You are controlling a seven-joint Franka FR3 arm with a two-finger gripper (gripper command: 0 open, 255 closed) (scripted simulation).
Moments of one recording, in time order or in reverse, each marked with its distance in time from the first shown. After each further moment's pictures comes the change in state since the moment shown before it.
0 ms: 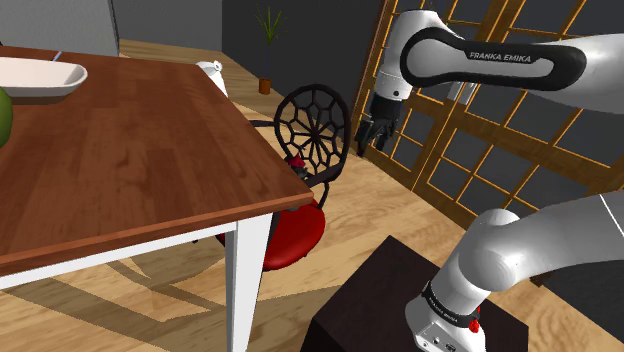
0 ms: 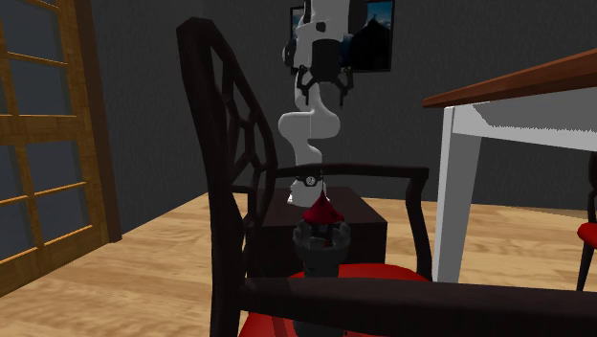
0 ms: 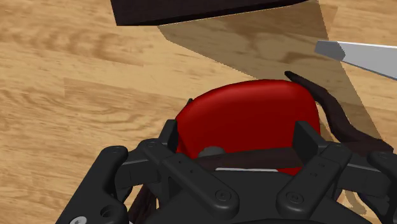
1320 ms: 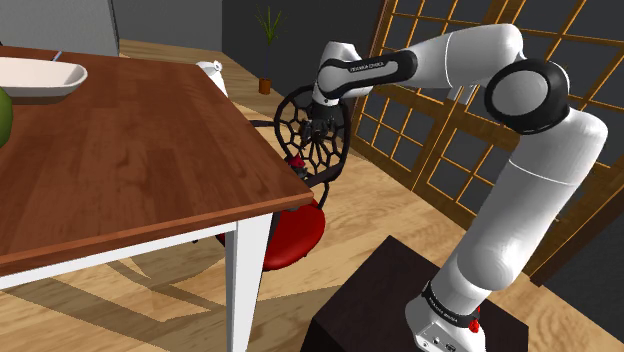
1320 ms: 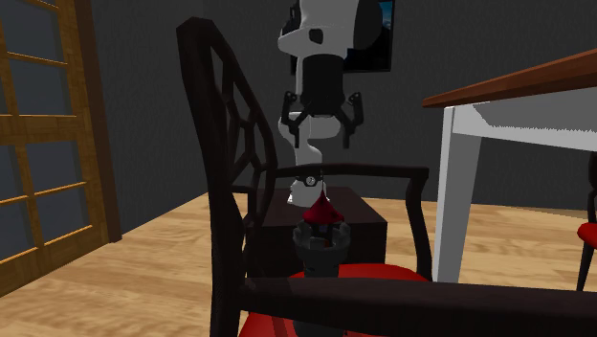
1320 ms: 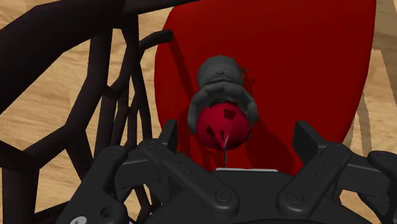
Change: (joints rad) arm -0.023 0.720 -0.056 0.448 0.000 0.357 -0.127
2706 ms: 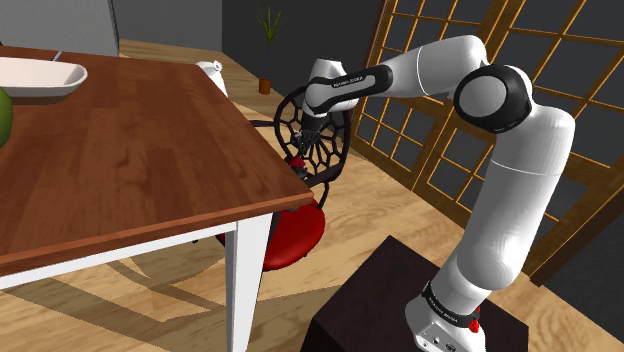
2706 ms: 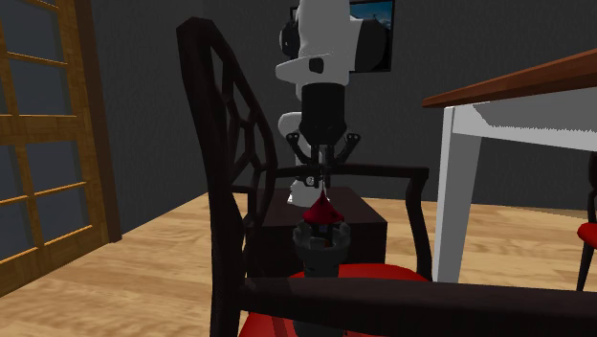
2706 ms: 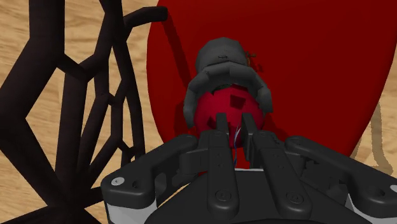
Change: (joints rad) arm -0.004 0.148 -0.001 0.057 0.008 0.104 -0.016
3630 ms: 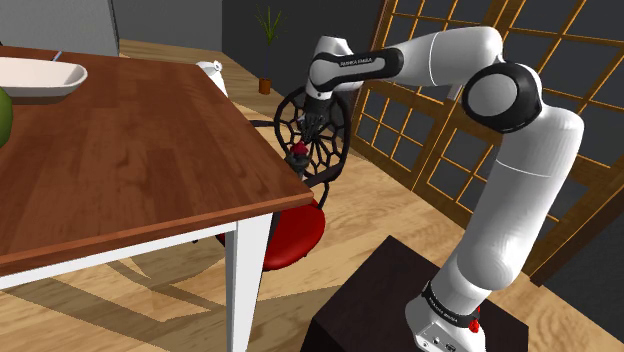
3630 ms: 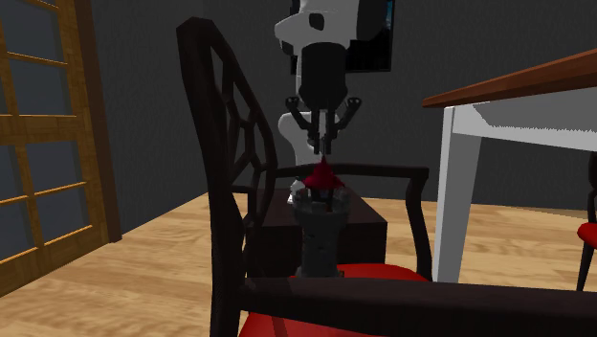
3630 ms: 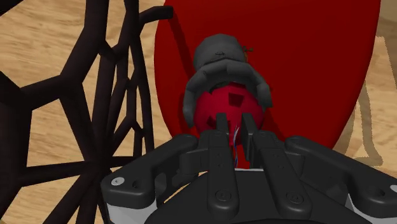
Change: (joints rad) arm 0.000 -0.042 -0.001 0.102 -0.001 -0.145 -0.001
